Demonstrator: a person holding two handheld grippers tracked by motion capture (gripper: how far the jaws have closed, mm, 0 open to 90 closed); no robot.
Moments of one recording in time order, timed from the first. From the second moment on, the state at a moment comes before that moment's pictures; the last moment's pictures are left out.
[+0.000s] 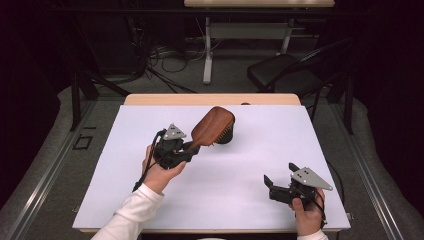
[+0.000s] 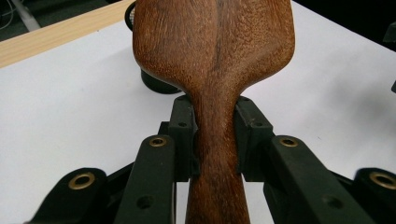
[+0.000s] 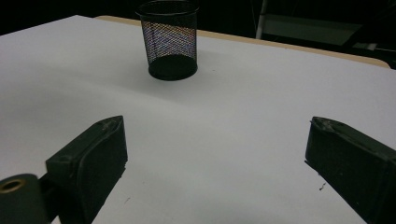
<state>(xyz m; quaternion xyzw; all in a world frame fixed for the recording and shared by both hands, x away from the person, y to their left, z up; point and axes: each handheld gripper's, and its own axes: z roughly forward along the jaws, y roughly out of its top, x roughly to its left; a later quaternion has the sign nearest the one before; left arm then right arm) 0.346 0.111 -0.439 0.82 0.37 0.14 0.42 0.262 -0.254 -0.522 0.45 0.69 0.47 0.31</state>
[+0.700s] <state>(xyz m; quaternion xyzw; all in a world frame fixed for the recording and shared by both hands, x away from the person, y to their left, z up) 0.357 0.116 -0.436 0.79 0.39 0.14 0.46 0.261 -0.254 -0.522 0.45 0.69 0.48 0.31</state>
